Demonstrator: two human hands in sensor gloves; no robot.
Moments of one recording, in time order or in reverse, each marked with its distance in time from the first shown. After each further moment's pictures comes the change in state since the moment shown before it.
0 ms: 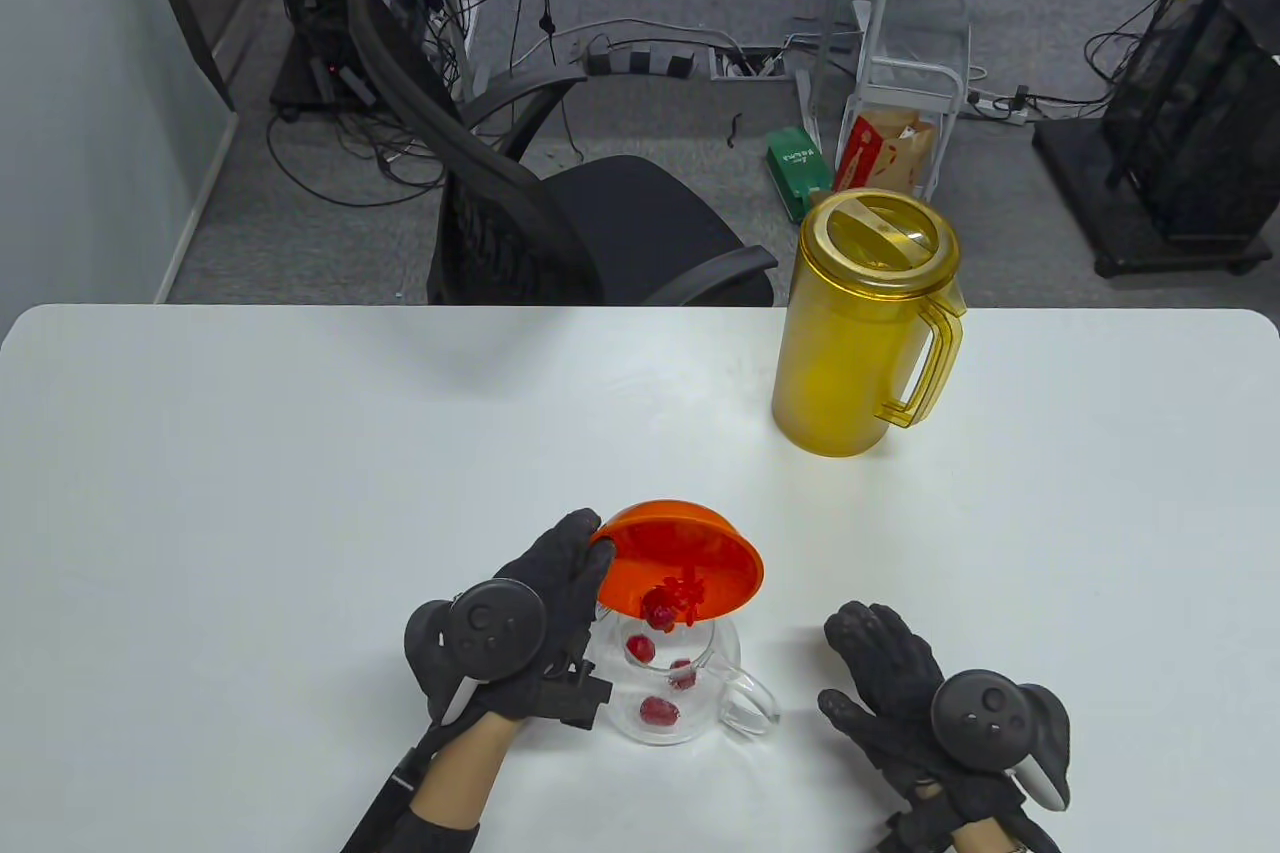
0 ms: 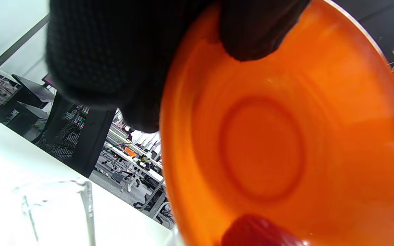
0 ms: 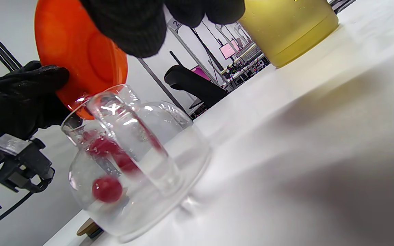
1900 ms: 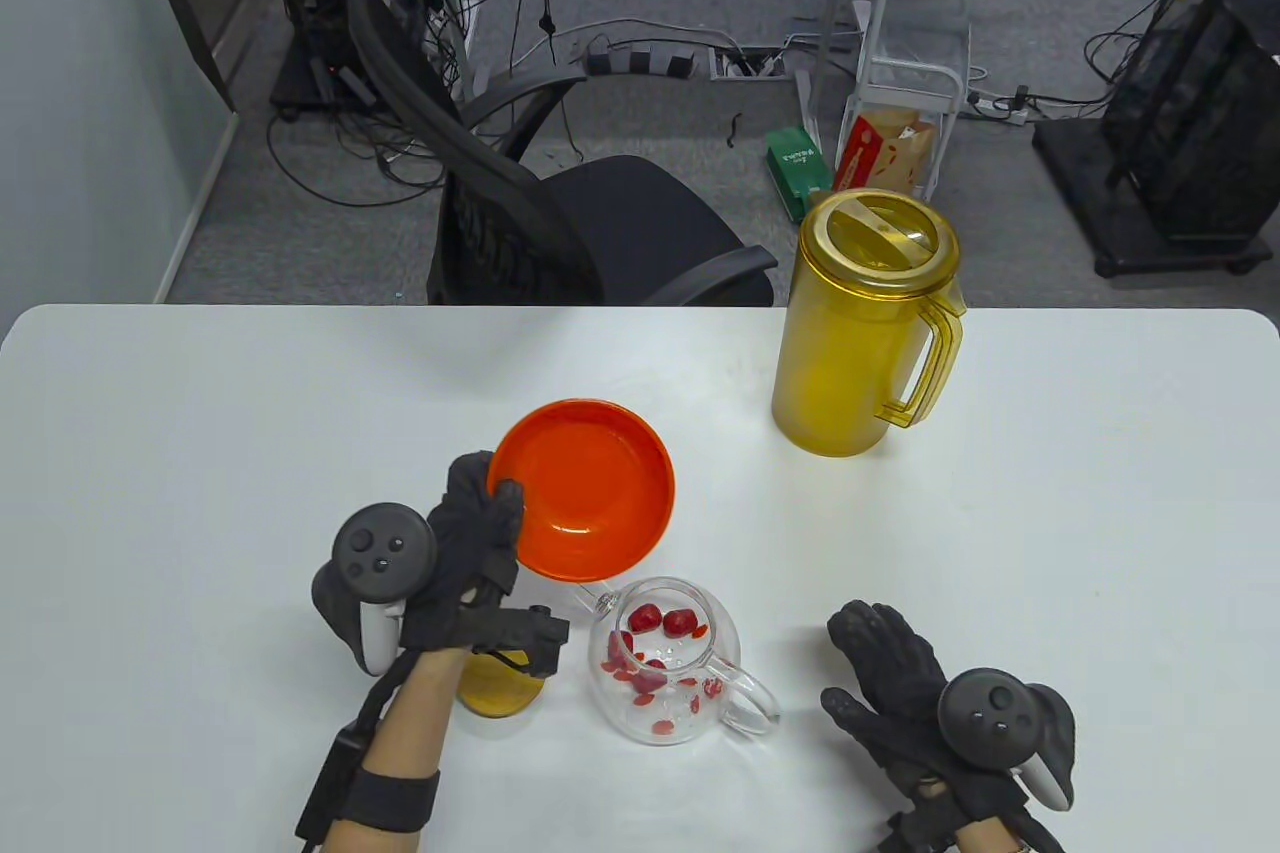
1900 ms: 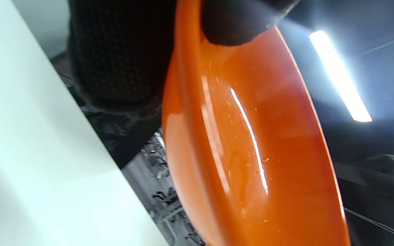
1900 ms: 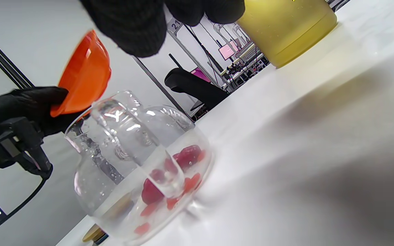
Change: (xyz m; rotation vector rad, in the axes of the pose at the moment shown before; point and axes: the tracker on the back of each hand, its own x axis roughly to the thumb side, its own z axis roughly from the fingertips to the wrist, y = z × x) left_hand -0.068 0.047 -0.042 0.012 0.396 0.265; right_hand -0.003 -0.003 0.001 -0.013 0.003 -0.032
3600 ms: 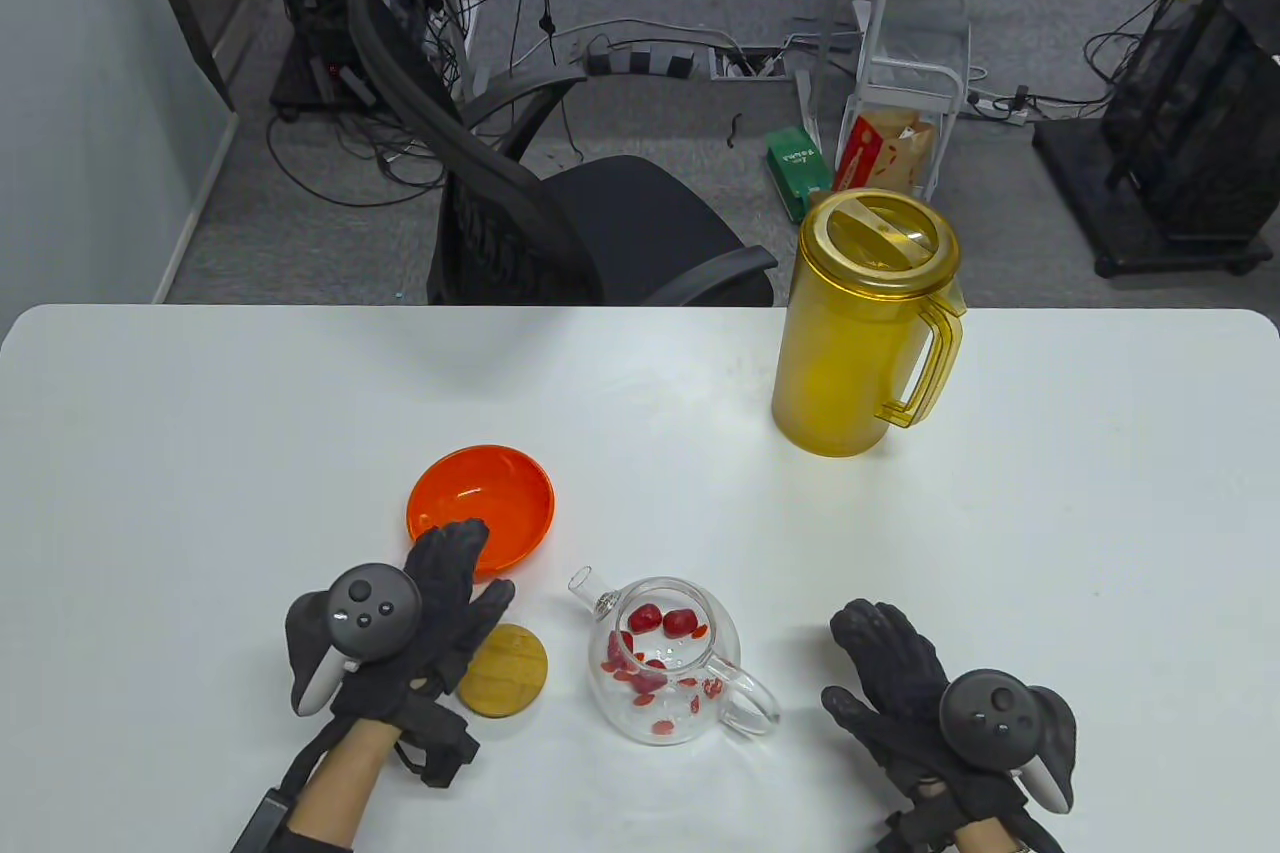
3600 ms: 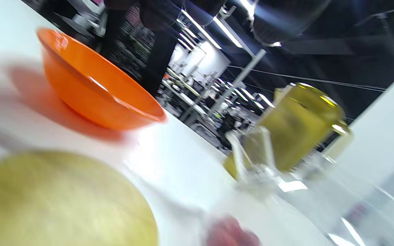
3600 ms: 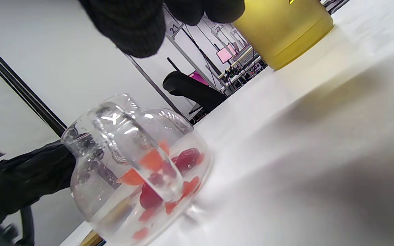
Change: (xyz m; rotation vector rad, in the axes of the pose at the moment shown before) left_hand -0.057 -0.010 0.057 -0.439 -0.231 -0.282; right_hand -0.001 0.002 0.001 -0.015 0.019 -0.007
